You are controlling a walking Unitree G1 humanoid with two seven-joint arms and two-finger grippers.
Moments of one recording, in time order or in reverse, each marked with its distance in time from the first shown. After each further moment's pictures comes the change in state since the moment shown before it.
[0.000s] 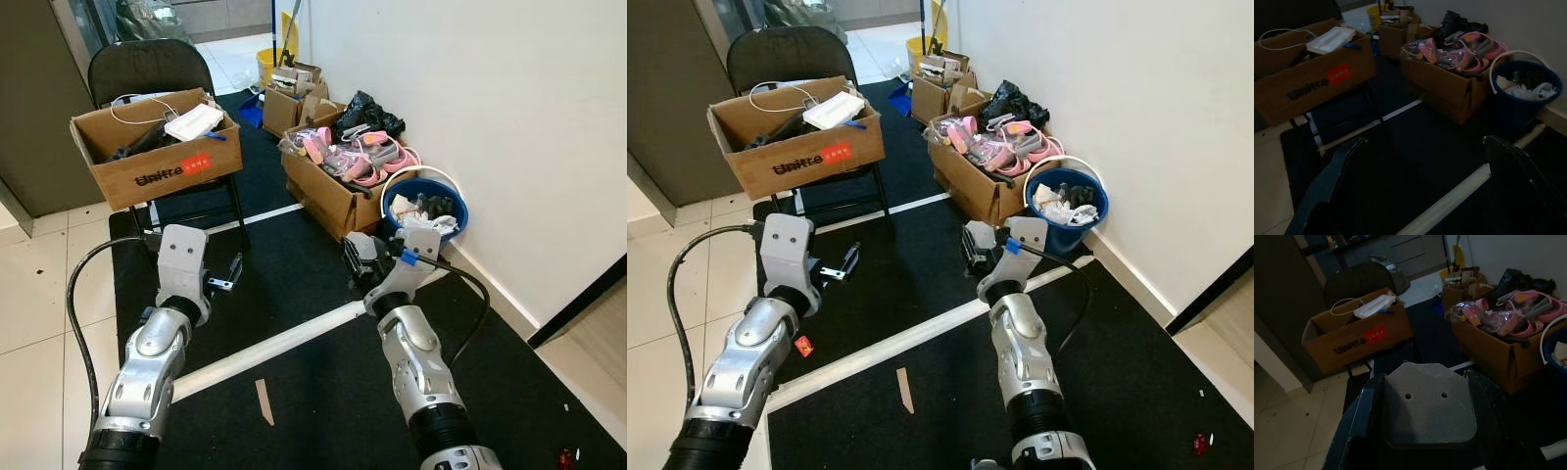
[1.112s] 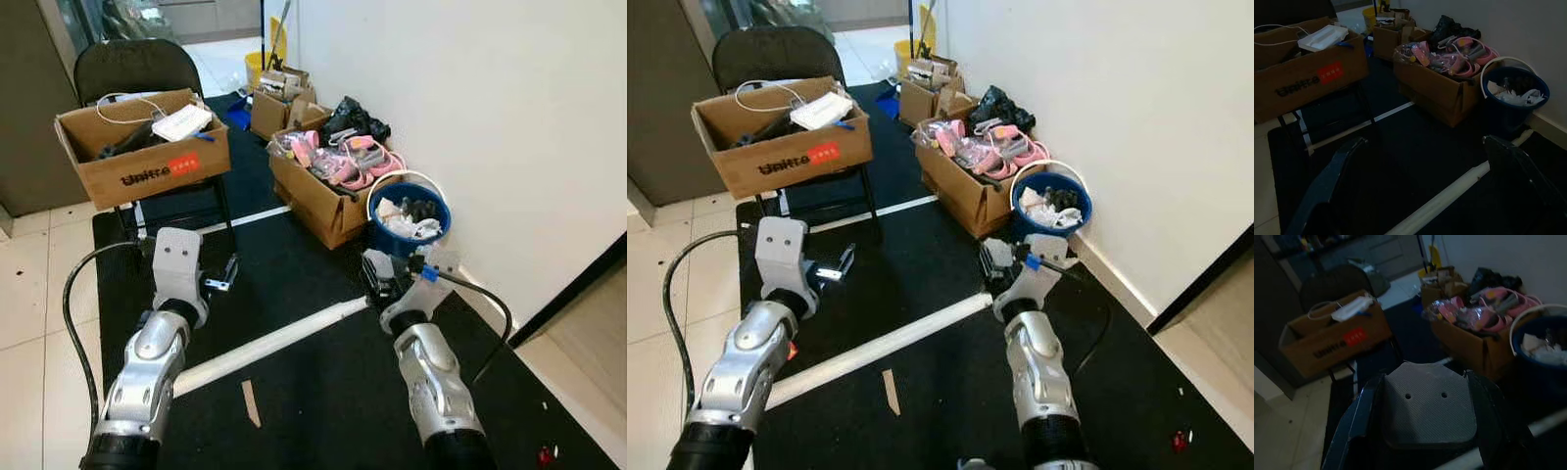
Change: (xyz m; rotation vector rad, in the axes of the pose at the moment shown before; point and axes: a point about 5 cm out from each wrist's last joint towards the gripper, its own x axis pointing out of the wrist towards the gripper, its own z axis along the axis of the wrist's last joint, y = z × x) left arm -0.002 -0.003 -0.003 -0.020 0.004 0.006; right arm -0.013 -0.018 0.006 0.038 -0.004 -0.075
